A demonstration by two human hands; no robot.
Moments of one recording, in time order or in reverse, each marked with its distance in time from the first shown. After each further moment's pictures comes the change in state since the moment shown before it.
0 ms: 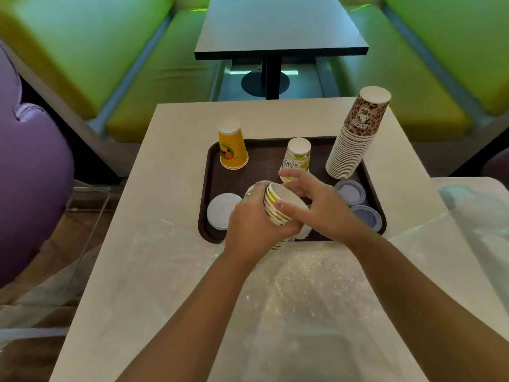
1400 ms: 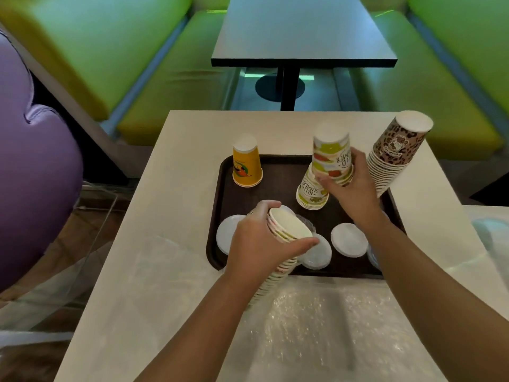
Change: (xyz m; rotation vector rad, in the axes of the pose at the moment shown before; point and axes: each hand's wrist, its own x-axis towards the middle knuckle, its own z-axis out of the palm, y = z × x) left_hand 0.031 -0.010 -0.015 -0.024 -0.016 -0.161; right_hand 0.099 0.061 -0.030 -0.007 0.449 0.026
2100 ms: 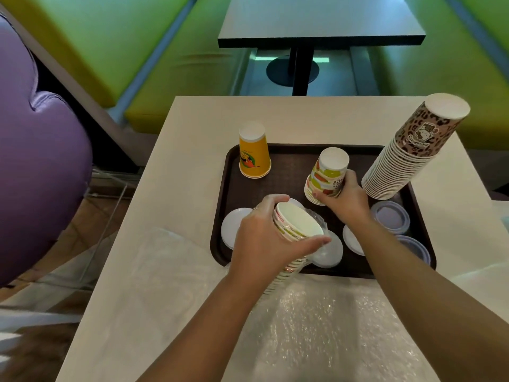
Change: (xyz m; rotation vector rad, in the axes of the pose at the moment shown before) left_hand 0.000 0.003 0.003 -0.003 0.039 0.016; right_hand 0.004 0.059 0.041 -0.201 -0.113 0.278
